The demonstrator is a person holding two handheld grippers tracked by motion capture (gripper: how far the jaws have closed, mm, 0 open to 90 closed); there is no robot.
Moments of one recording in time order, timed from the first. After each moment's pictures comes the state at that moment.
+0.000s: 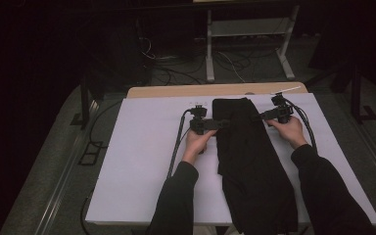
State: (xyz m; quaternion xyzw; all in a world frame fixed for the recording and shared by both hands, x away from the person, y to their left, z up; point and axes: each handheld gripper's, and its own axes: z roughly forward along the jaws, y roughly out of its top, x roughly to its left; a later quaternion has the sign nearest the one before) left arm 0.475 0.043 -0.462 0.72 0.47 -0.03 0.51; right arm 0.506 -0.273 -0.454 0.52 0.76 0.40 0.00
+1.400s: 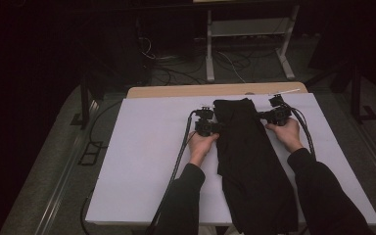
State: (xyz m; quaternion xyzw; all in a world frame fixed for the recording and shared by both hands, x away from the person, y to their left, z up) left arm 0.463 0.024 -0.458 0.76 0.48 0.01 0.44; right arm 0.490 -0.260 -0.447 0.52 0.75 0.41 0.06
